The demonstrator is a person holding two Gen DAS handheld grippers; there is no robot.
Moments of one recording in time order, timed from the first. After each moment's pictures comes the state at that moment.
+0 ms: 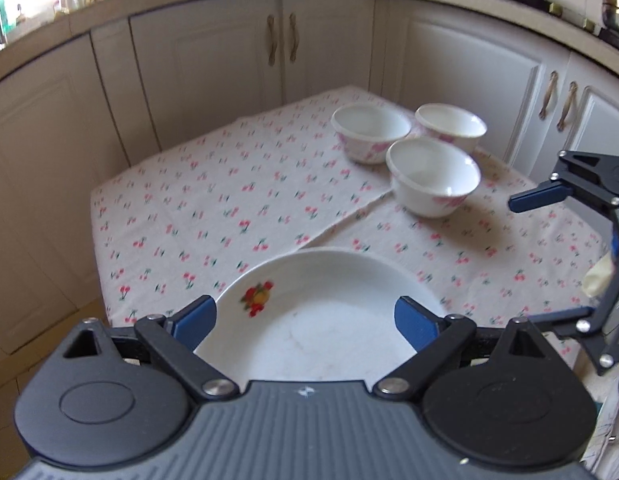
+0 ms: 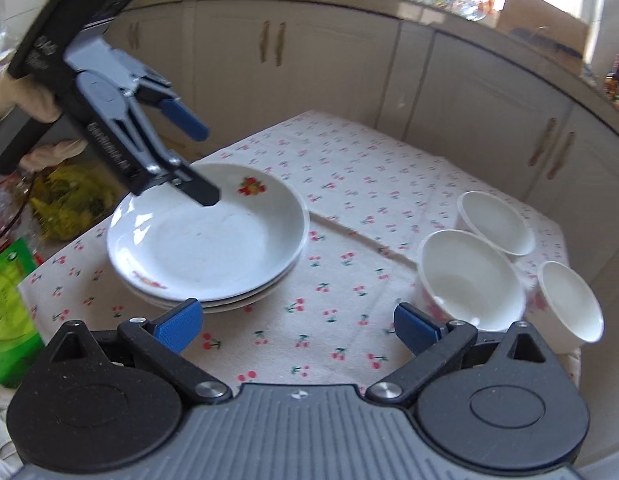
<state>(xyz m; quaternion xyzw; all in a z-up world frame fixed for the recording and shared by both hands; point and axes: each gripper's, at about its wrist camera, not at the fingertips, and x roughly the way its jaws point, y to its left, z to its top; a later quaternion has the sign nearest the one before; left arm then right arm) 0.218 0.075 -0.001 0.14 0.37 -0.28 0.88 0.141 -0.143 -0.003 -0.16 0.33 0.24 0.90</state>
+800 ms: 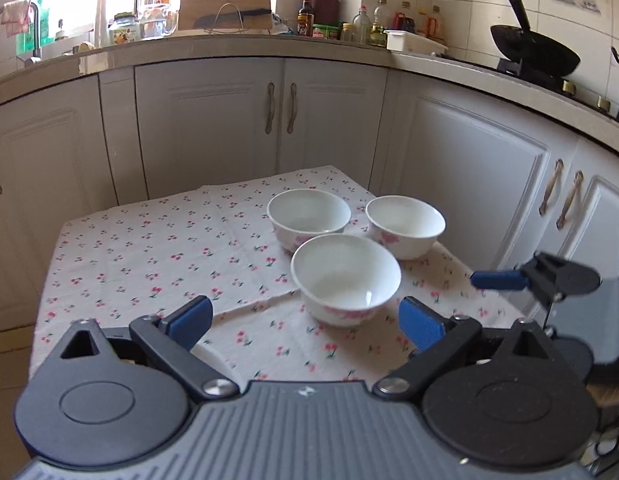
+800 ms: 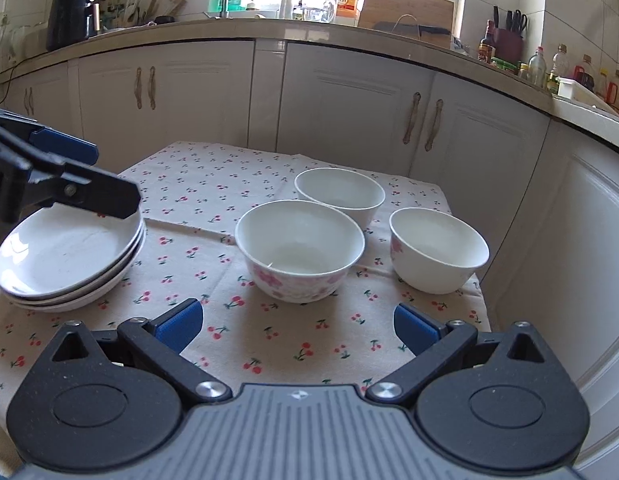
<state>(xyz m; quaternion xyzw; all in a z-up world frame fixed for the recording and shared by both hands) 0.187 -0.045 0.013 0.04 0.30 -0.23 0.92 0.153 -0.240 -0.025 -0.10 0.29 0.12 0.94</state>
